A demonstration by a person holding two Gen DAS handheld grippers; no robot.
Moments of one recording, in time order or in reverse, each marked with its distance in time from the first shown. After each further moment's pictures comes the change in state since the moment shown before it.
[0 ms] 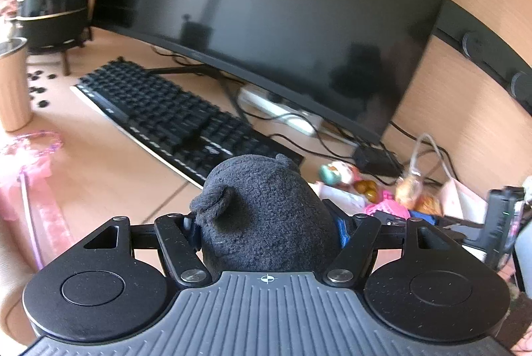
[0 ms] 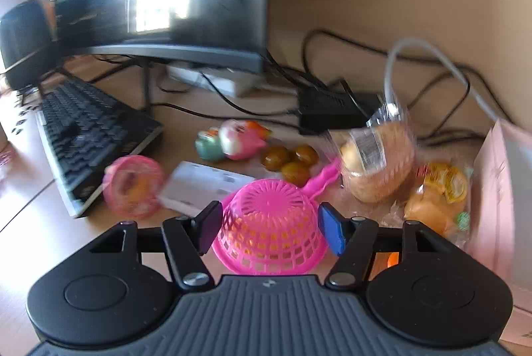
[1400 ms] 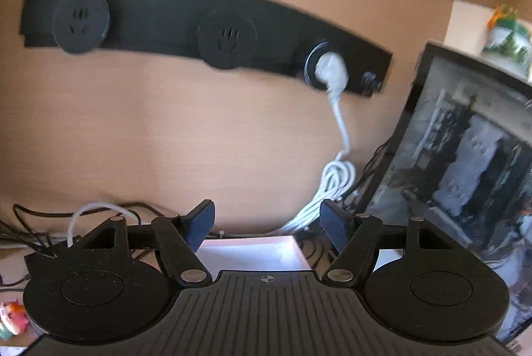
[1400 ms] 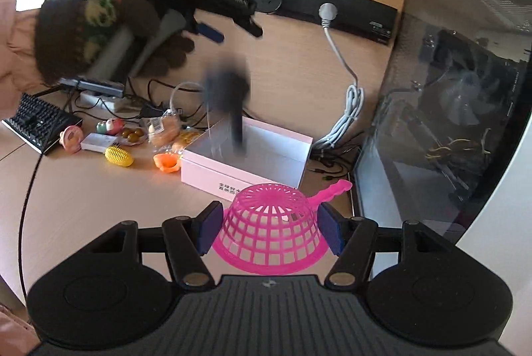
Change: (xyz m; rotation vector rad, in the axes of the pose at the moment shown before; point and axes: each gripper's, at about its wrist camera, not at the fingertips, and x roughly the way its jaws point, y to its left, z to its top) left arm 0.111 -0.368 0.047 0.441 0.025 -0.645; right arm -0.337 -0.079 -0.132 0.040 -0.138 -0.468
